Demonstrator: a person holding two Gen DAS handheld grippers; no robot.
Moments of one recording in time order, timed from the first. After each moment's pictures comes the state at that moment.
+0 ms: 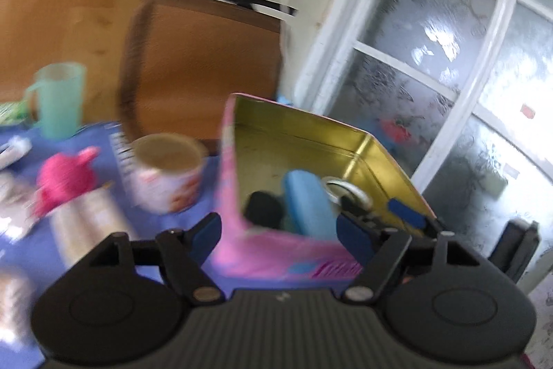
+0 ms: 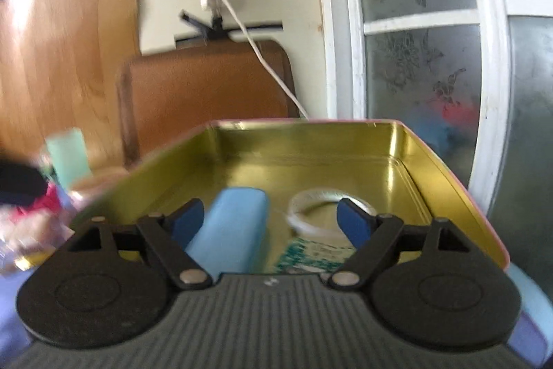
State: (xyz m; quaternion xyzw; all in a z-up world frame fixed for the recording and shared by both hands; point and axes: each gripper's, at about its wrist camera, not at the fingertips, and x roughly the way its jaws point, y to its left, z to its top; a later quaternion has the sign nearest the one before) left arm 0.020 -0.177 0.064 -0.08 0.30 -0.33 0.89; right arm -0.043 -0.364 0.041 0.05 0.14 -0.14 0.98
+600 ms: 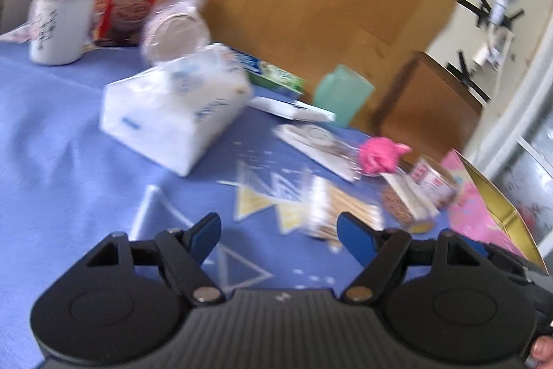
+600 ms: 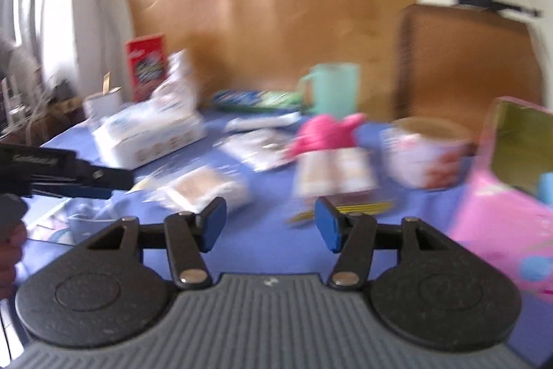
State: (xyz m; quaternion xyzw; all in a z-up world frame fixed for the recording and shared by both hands) left arm -0.029 0.071 -0.005 -0.21 0.29 -0.07 0.93; right arm -0.009 -0.175 0.021 -0.01 0.26 0.21 0.94
